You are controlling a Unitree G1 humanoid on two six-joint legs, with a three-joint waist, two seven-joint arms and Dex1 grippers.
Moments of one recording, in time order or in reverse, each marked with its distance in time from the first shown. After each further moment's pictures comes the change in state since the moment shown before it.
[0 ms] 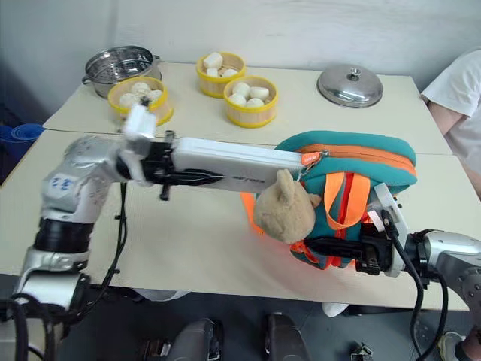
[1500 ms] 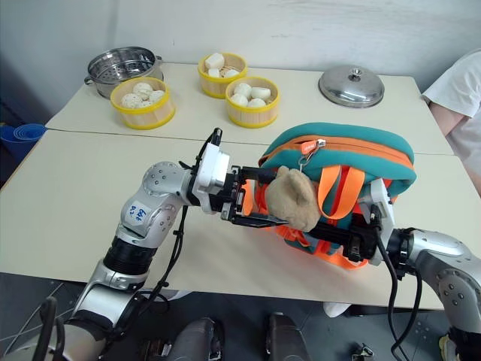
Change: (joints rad) left arm 0.148 -0.269 -0.102 -0.171 0.029 -0.111 0.080; right arm -0.022 0.132 0.043 0.021 -0.130 -0.110 -0.086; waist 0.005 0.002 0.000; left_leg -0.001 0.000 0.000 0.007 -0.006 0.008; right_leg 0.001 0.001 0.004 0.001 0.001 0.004
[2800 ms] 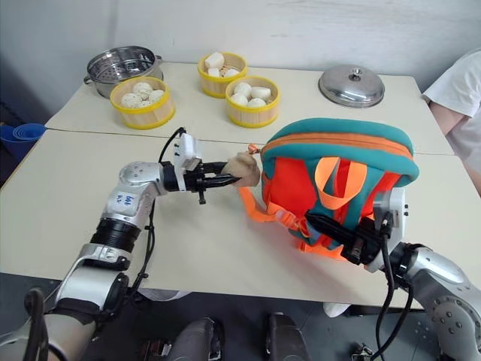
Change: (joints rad) left arm -0.058 0.144 0.141 0.520 0.169 -0.156 0.035; right arm 0.108 0.159 -0.076 -0.070 0.034 -0.117 -0.178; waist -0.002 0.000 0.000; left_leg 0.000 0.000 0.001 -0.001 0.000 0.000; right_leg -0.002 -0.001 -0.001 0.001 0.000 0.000
